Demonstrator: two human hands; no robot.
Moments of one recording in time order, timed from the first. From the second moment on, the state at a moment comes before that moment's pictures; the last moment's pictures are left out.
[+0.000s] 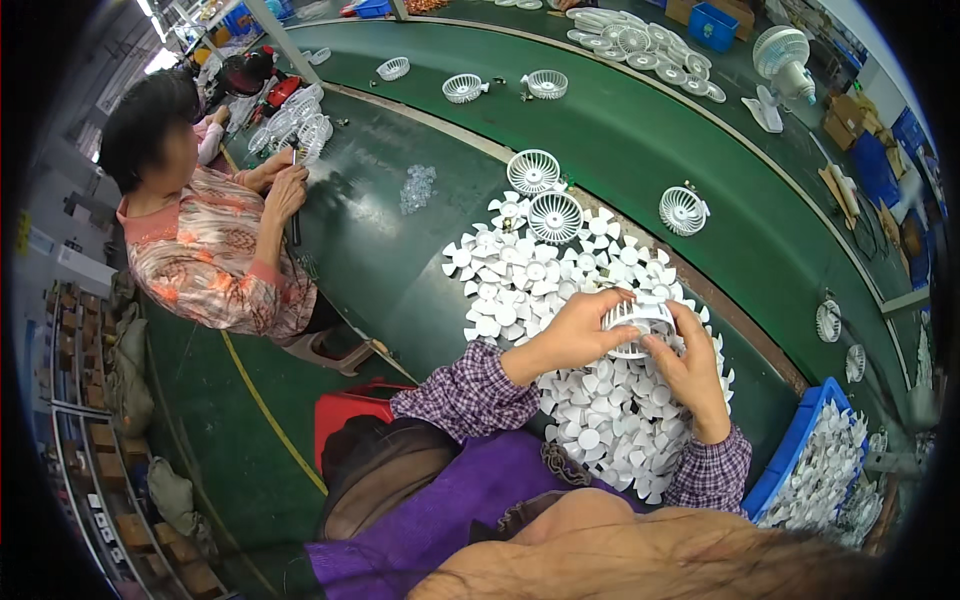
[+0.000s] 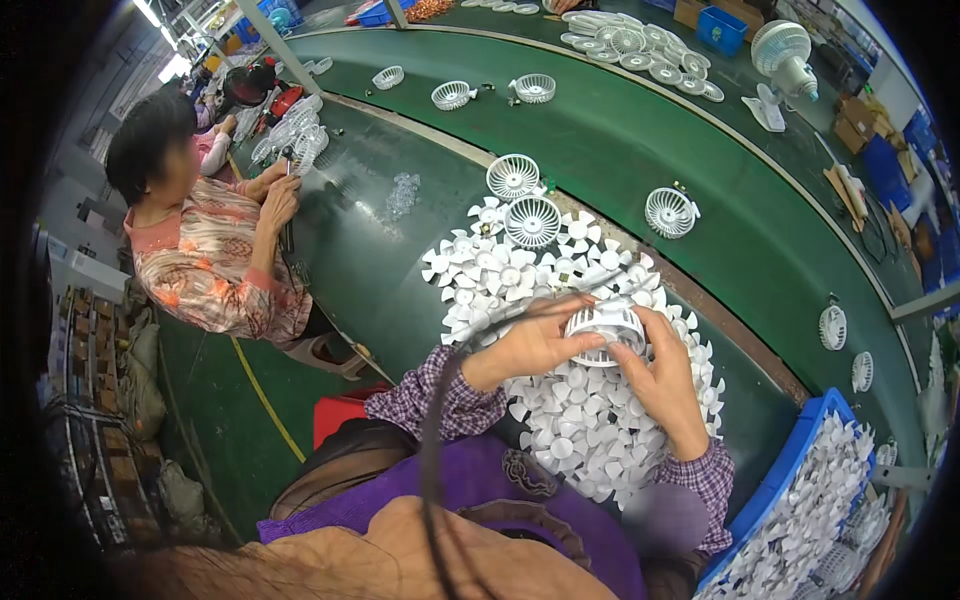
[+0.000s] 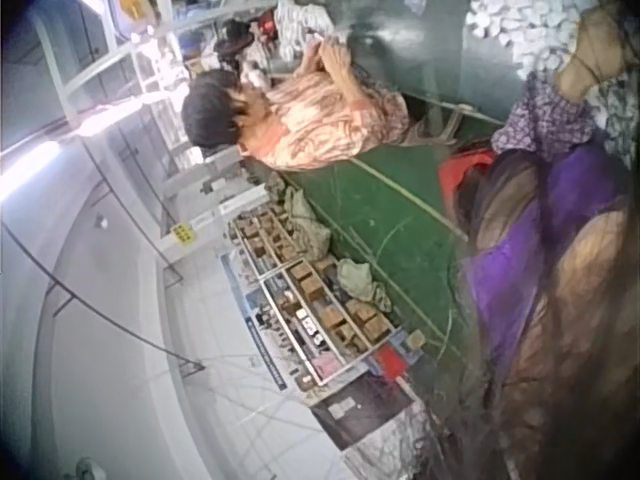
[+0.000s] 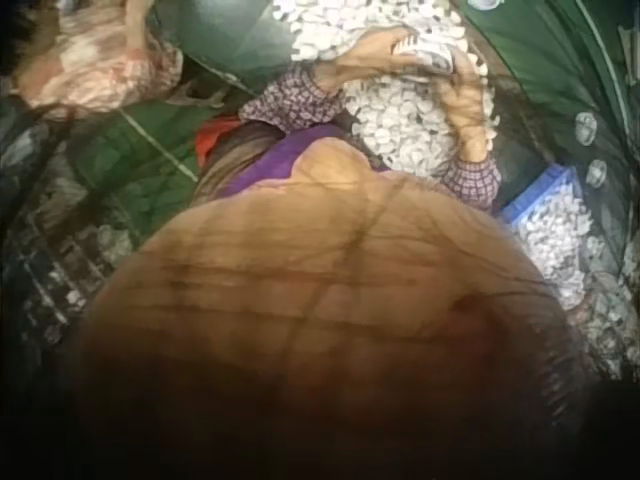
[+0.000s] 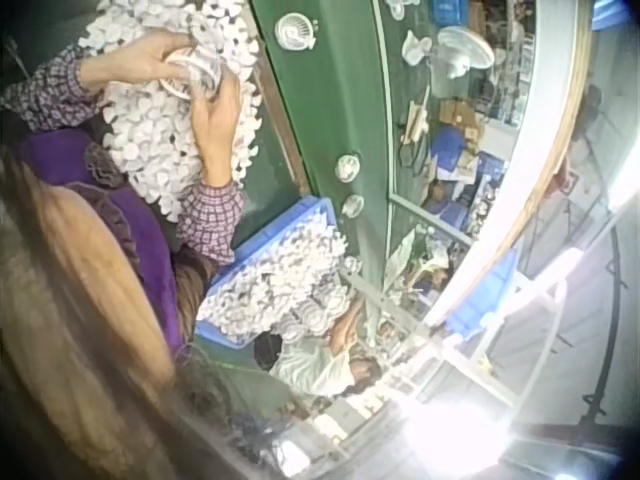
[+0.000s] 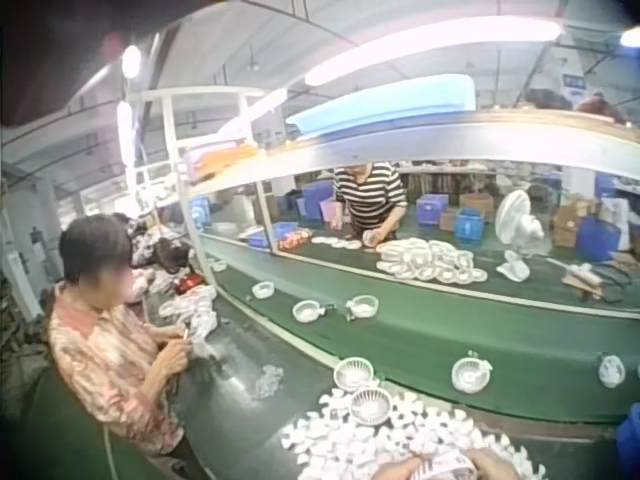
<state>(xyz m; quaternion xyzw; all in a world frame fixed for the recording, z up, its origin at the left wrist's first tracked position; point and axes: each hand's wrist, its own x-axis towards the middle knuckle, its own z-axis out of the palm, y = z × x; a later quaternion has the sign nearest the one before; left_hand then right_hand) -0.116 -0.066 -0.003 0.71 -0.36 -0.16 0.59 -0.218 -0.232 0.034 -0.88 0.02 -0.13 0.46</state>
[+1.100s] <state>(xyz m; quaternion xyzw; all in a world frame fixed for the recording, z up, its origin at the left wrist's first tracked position) -0.096 -0.051 -0.002 0.59 -0.17 -0.42 0.66 -0.221 -0.396 -0.041 -0.88 0.29 -0.18 0.34</state>
